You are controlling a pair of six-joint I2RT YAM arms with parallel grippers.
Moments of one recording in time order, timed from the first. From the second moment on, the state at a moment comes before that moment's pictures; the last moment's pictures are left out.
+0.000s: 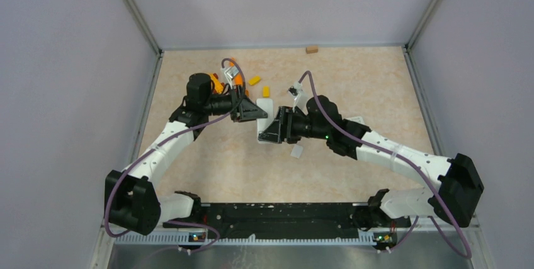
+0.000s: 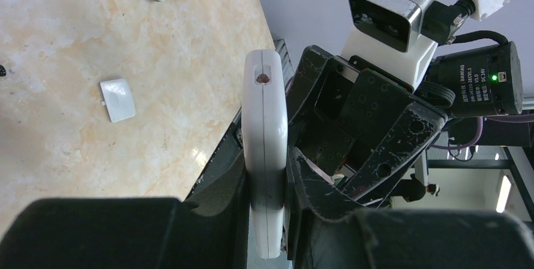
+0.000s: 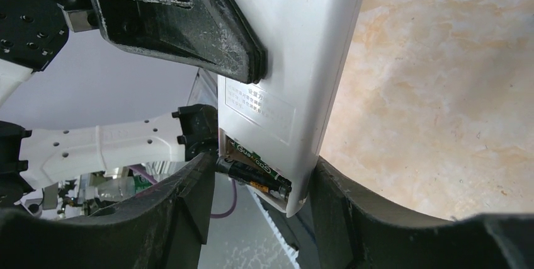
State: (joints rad) left arm -0.30 1.24 0.90 -0.03 1.01 -0.86; right arm 0.90 1.25 0.93 -0.04 -0.30 0.86
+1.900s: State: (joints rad) left arm -0.23 0.87 0.79 -0.08 0.44 -0.80; right arm 0.89 1.17 0.94 -0.30 0.06 0.24
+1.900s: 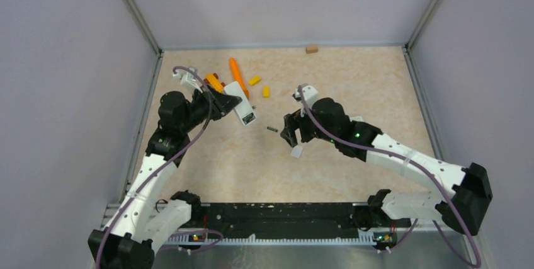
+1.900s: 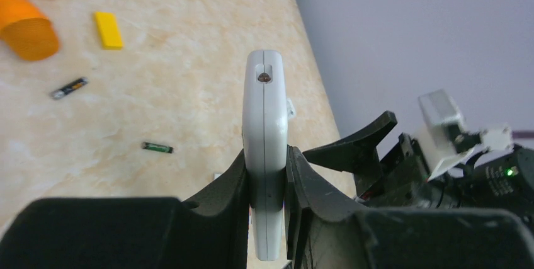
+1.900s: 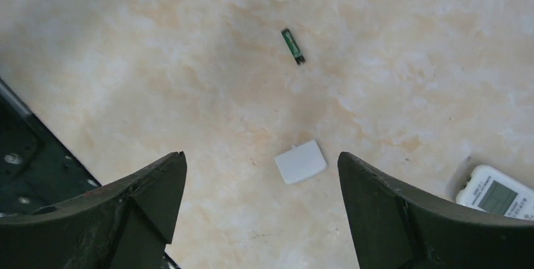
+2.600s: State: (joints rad) left arm -0.23 0.76 0.61 -0.08 0.24 -0.89; right arm 0.87 1.63 0.93 -0.41 0.03 -0.20
